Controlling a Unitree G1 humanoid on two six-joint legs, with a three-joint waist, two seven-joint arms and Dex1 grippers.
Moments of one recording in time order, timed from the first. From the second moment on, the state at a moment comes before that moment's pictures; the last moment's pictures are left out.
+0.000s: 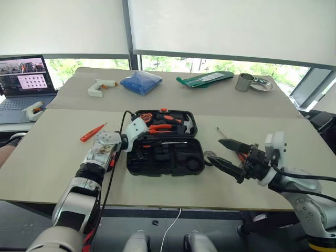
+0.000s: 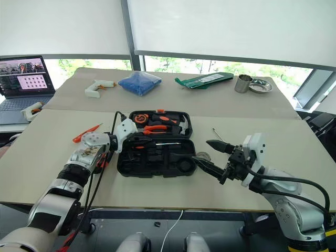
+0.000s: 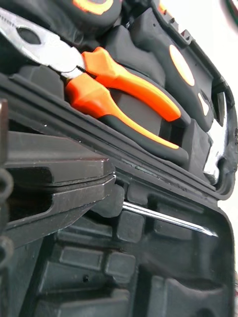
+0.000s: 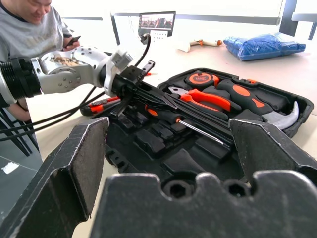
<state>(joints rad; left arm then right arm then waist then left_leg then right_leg) -0.81 0.43 -0.20 0.75 0.02 -0.09 -1.01 -0.07 -0.64 -0.20 -0.44 0.77 0.49 0.80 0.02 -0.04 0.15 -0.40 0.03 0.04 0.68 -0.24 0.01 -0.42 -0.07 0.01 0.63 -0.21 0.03</state>
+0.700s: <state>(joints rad) -0.67 0.45 0.01 0.60 -0.18 -0.08 -1.04 0.07 -0.61 -0.34 -0.41 0.72 0.41 0.77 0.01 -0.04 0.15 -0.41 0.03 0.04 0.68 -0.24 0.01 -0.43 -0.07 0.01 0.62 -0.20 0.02</state>
